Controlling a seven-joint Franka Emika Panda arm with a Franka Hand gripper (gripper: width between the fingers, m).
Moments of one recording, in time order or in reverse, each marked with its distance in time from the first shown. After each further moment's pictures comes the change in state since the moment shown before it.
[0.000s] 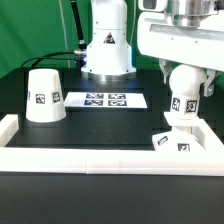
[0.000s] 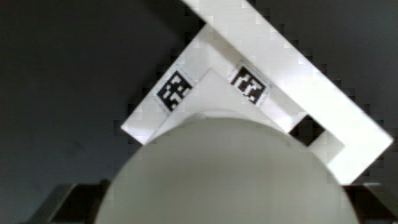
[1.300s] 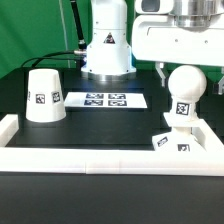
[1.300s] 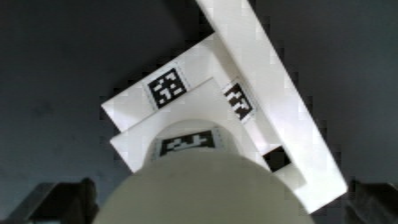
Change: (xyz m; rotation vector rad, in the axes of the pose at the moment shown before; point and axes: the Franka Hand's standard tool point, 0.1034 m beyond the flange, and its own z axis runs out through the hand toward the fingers) arm -0.003 -0.006 -0.001 0.015 -0.013 -0.504
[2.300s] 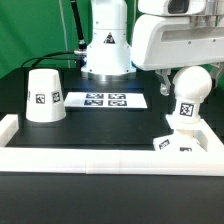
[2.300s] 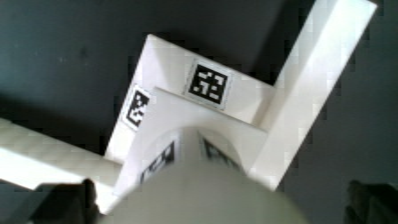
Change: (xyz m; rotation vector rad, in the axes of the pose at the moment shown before) arm 0.004 0.004 0.001 -0.066 0.013 -0.904
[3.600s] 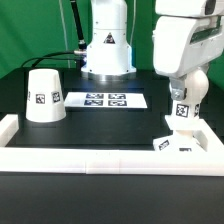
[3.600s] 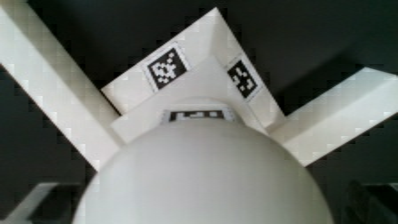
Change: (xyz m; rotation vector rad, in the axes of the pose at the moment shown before) arm 0.009 0.004 -0.001 -0.024 -0.010 -0.530
